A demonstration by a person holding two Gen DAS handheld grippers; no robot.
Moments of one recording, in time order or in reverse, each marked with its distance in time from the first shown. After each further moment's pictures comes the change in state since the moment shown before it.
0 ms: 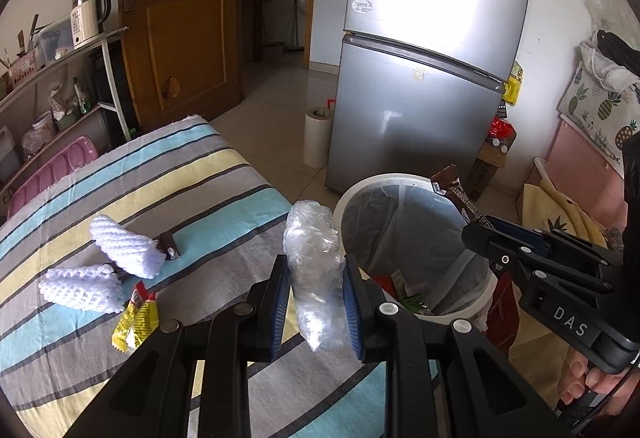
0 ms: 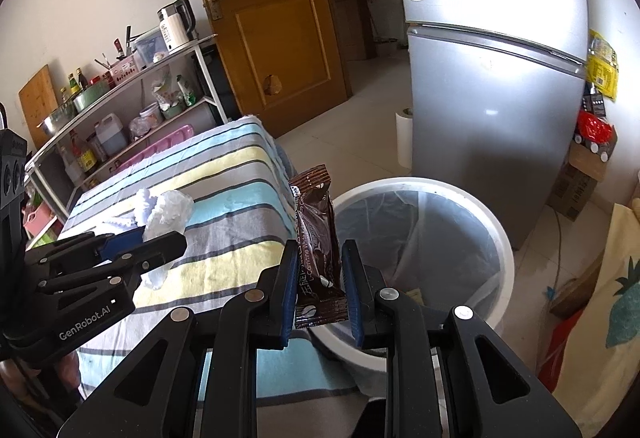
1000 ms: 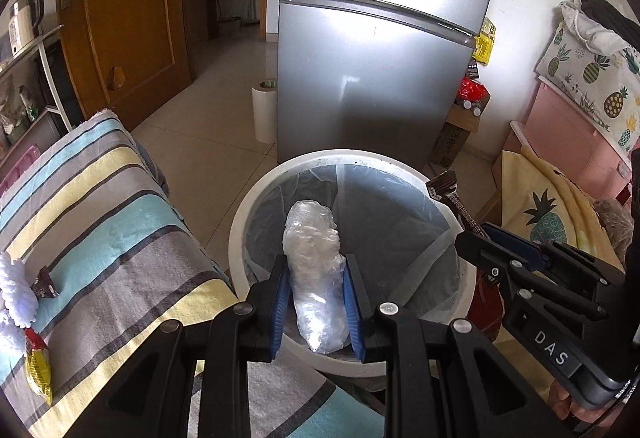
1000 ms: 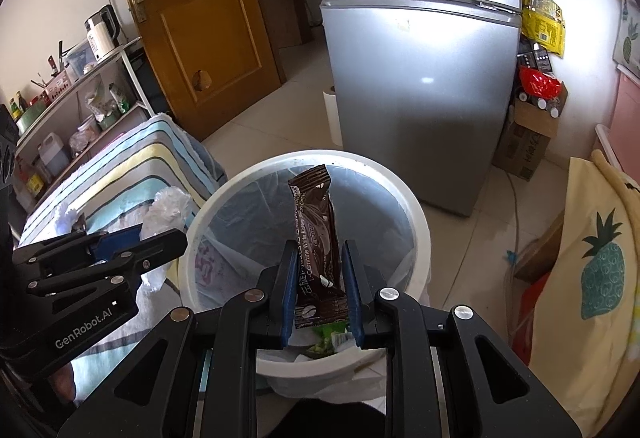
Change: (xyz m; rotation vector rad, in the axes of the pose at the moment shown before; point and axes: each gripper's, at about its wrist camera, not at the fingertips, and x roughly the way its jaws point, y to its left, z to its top) left arm 0.090 -0.074 0.017 0.073 0.125 -0.100; right arm 0.023 -0.078 -0.011 0.128 0.057 -0.176
